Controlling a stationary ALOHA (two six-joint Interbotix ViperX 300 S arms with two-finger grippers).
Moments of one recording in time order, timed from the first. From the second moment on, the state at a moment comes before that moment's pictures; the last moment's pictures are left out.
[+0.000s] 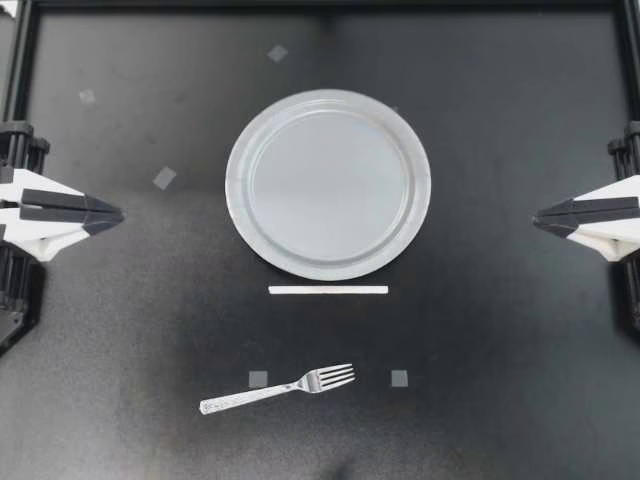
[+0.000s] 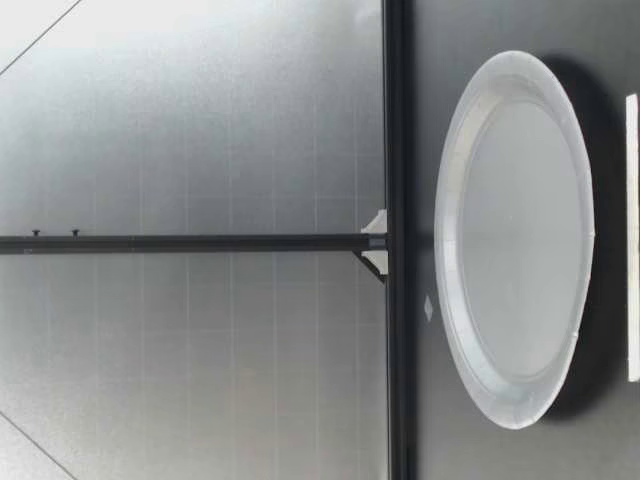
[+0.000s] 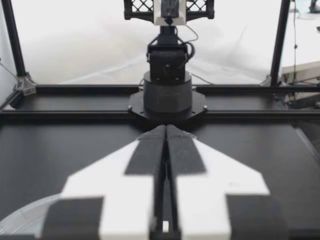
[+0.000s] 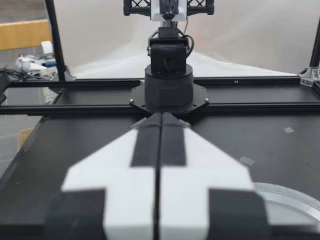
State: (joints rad) left arm 0.00 -0.97 1.19 0.00 -0.29 0.00; right arm 0.00 -0.97 1.19 0.00 -0.29 0.00
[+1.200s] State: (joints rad) left arm 0.00 -0.98 0.91 0.00 0.16 -0.07; right arm -0.01 -0.98 1.27 0.00 -0.36 0.00
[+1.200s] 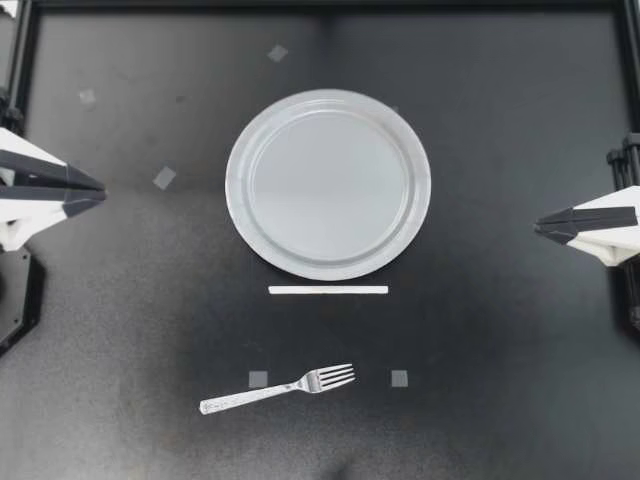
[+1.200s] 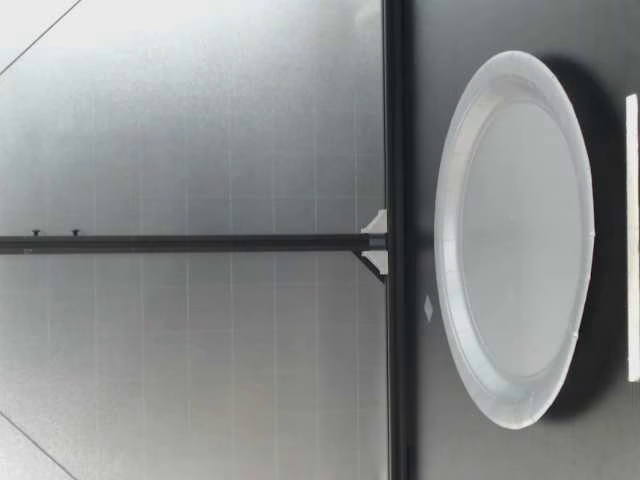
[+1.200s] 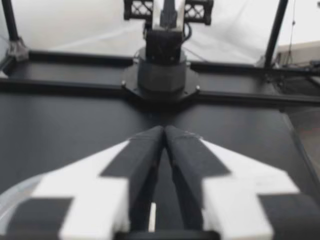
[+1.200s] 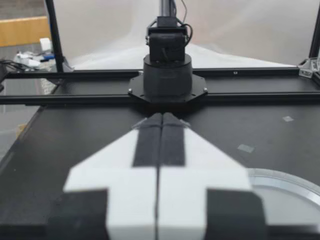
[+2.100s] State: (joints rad) left arm -0.06 -0.40 0.58 -0.03 0.68 -0.07; right arm -0.01 -0.95 1.27 0.00 -0.35 0.00
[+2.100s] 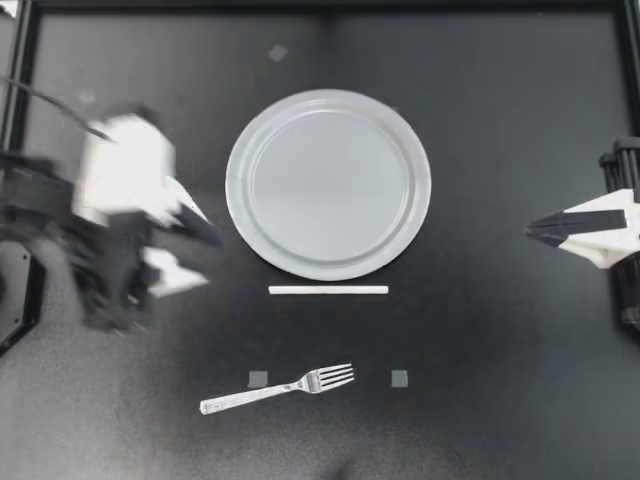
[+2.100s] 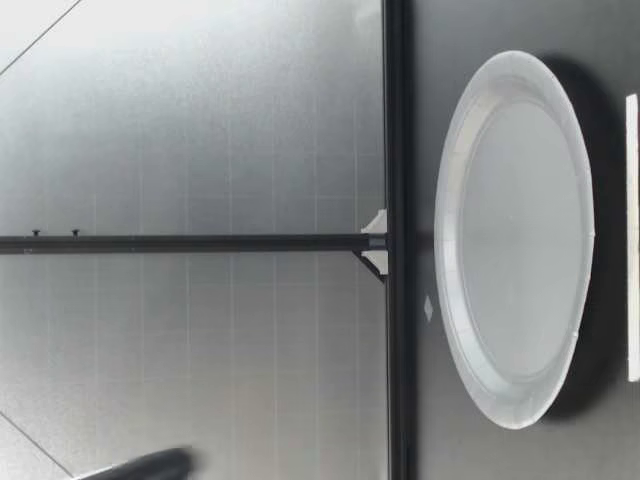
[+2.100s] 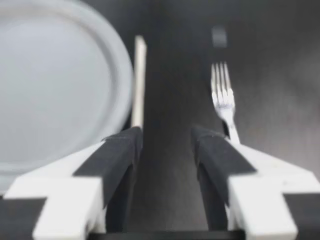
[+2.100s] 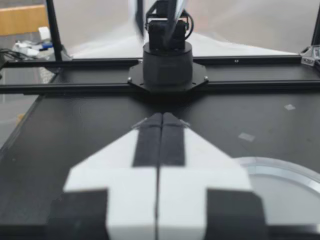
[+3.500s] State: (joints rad) left arm -0.28 0.23 0.49 -0.09 0.48 -0.36; right arm -0.01 -0.94 1.31 0.01 -0.35 0.02
